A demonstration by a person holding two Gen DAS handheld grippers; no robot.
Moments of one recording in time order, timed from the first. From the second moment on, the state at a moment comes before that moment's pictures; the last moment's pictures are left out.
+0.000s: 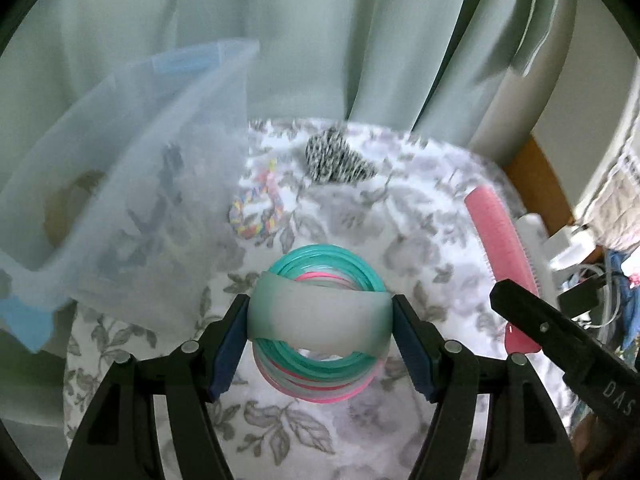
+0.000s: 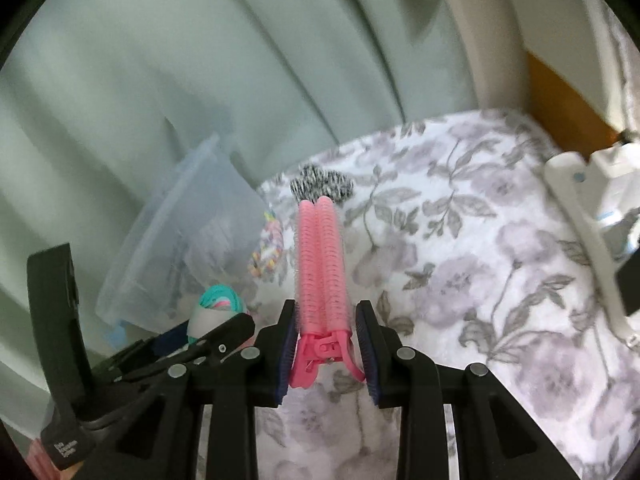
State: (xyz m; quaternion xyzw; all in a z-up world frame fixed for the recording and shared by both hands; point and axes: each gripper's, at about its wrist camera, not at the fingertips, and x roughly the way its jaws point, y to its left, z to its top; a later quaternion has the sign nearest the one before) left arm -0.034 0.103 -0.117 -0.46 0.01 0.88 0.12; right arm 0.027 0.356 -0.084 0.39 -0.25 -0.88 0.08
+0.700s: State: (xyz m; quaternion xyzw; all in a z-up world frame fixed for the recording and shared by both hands) left arm -0.018 0.014 -0.002 -0.33 -0.07 0.94 0.10; right arm 0.056 0.299 0.059 0.26 -0.22 -0.94 0.10
